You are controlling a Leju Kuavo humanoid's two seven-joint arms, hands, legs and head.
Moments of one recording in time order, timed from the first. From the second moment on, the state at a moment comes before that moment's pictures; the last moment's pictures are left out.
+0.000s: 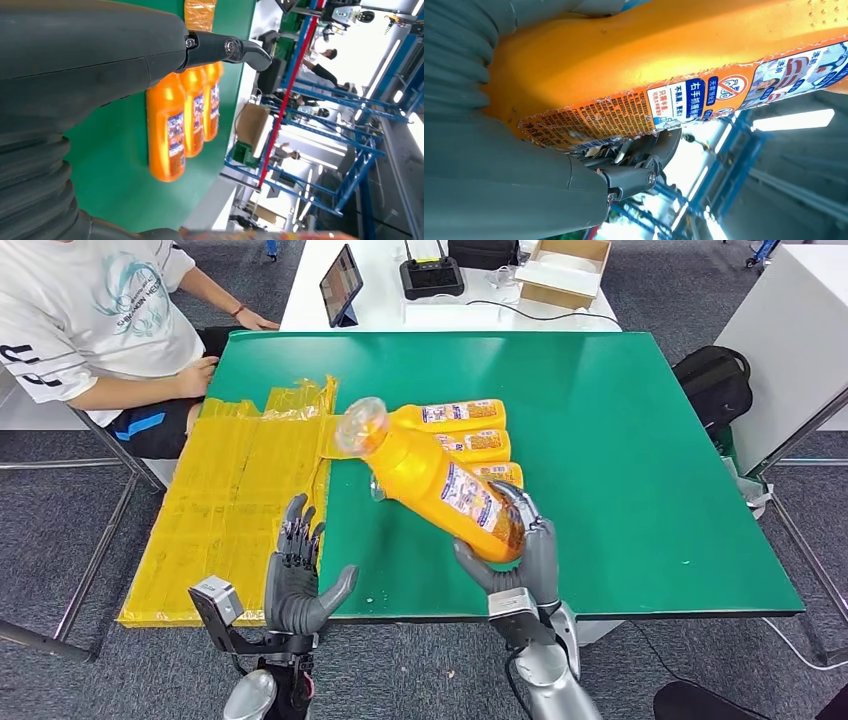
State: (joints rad) left arm 0.03 -0.29 -0.31 -1.42 0.12 0.00 -0.60; right arm -0.08 0.15 0.21 -1.39 0.33 -0.43 -0.63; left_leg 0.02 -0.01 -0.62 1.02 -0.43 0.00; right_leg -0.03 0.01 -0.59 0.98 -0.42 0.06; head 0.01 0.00
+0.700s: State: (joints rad) left arm 0.01 -0.28 -0.36 -1.42 0.16 -0.06 -0.56; right arm -0.12 0.22 0.42 -1.08 0.46 -0.34 -0.60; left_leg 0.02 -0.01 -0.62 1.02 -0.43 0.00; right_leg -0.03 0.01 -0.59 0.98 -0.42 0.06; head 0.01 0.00
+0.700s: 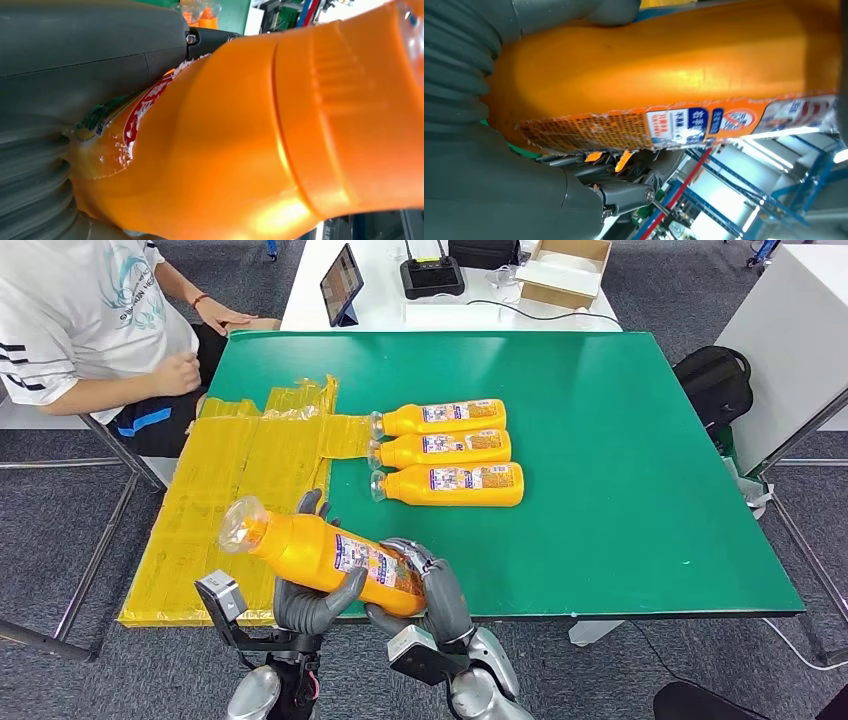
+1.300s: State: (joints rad) left arm 0.01 -0.27 -0.35 -1.38 0.18 -0.09 -0.55; right arm -0.17 0.24 0.46 -0.94 0.46 -0.32 -0.58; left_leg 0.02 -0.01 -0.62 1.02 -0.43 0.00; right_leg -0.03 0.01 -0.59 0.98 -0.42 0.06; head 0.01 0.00
